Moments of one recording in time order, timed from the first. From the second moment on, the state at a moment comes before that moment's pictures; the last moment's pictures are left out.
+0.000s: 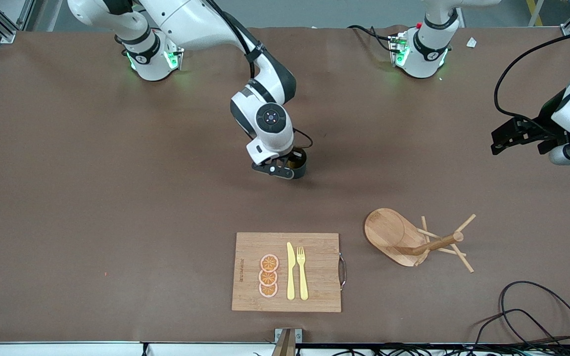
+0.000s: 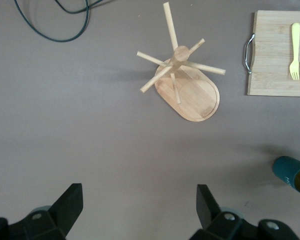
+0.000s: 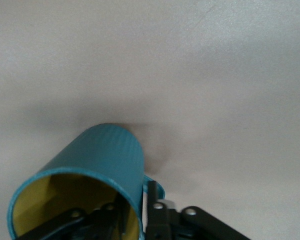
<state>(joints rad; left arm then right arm) -0.11 0.13 -0.02 -1.39 0.00 1.54 -0.14 0.81 0.66 0.01 -1.61 0.17 2.22 0.97</state>
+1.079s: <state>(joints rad) -0.24 0.16 -0.25 -1.39 0.07 1.47 -0.88 0.42 0.32 -0.03 -1.60 0.13 1.71 0.36</state>
